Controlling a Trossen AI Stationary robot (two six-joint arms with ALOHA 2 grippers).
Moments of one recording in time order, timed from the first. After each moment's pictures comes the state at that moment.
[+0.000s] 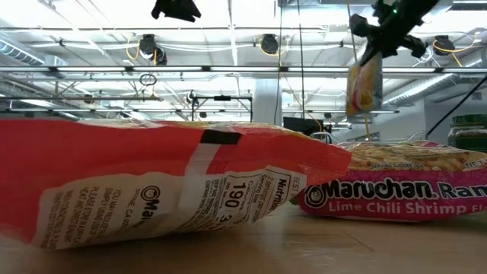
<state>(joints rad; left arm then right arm) 0.68 1.32 1.61 -0.56 0.00 0.10 -0.53 0.81 0.90 -0.59 0.62 0.59</state>
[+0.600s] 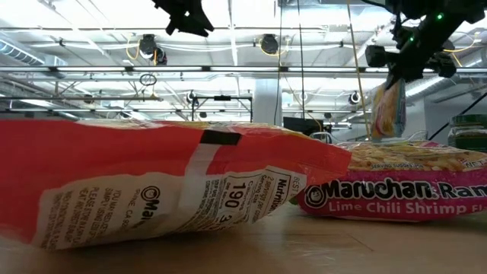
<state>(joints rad) 0.68 1.43 1.61 -0.55 0.11 0.04 -0.53 0.69 0.67 -0.60 0.82 0.69</state>
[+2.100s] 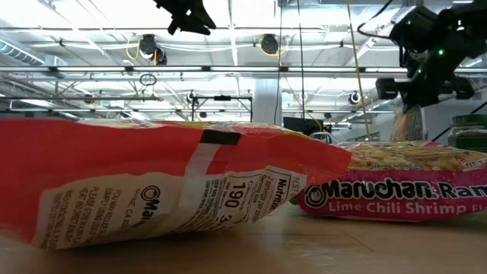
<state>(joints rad) 0.68 1.43 1.61 -0.52 0.13 0.02 -0.72 0.65 0.44 -0.44 0.83 0.61</state>
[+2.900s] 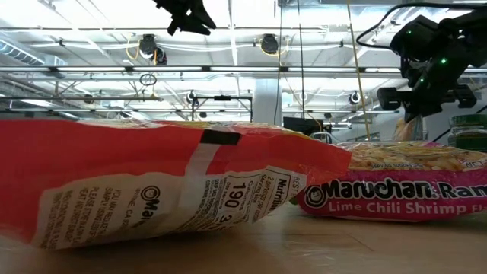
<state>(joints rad) 0.68 1.43 1.61 -0.52 0.13 -0.01 -0.72 0.65 0.39 -0.42 0.81 0.58</state>
